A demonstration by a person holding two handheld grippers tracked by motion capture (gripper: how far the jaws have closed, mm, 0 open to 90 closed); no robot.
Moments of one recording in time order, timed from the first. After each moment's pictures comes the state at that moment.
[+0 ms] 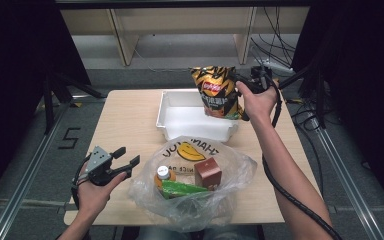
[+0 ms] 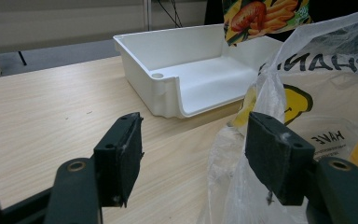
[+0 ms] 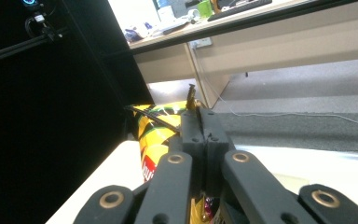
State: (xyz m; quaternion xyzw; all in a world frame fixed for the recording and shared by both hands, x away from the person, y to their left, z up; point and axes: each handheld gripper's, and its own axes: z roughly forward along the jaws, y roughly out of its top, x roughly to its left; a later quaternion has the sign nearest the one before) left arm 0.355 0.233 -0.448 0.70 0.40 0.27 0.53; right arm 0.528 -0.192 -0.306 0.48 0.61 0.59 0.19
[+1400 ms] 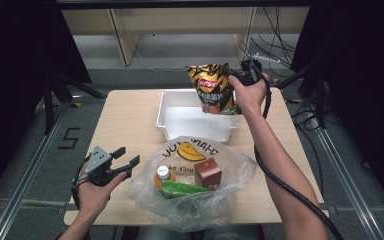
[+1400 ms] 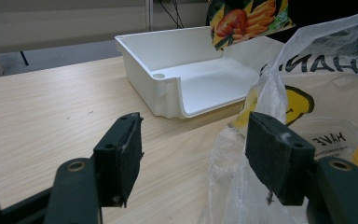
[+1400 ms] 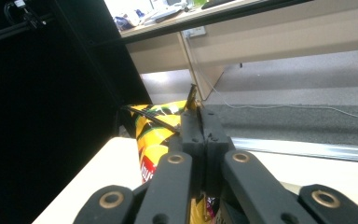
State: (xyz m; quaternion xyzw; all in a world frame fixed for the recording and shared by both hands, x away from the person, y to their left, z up) left arm 0.355 0.234 -0.448 0.69 0.40 0.27 0.53; right arm 0.562 -0.175 -0.310 0.50 0.62 0.57 0.18
